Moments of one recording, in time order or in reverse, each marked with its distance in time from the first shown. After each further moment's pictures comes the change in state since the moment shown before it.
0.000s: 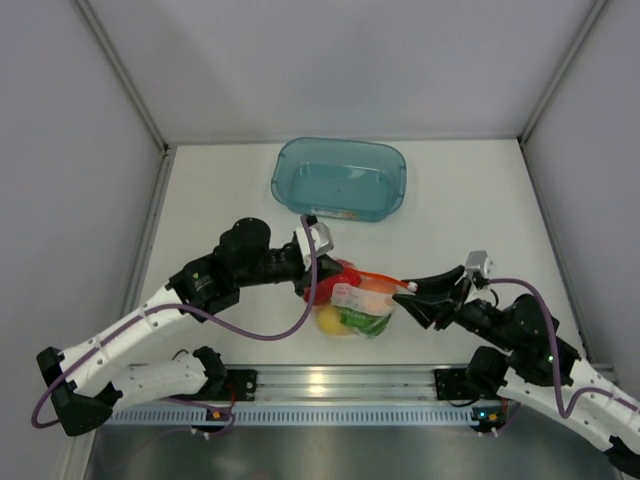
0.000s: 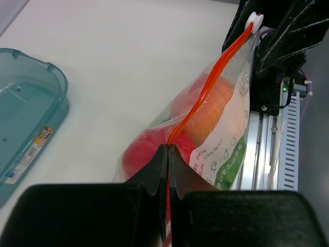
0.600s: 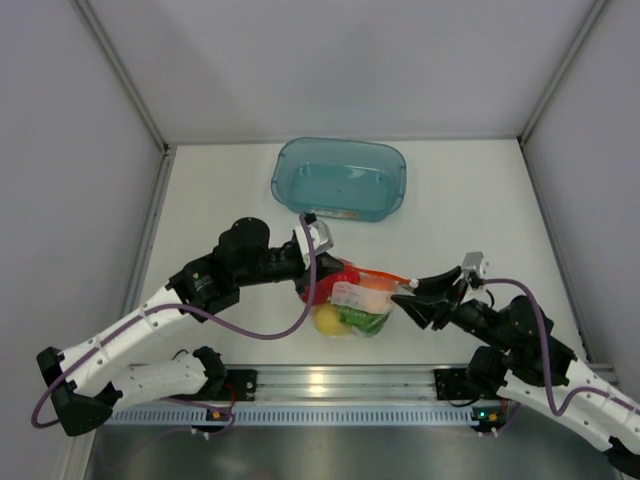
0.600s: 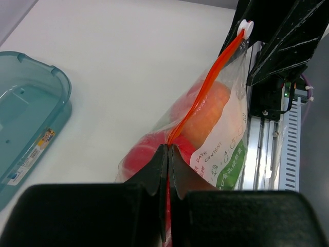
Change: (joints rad) left arm 0.000 0.000 0.000 0.020 -0.011 -0.010; right arm 0.000 -0.013 -0.037 0.003 0.029 0.006
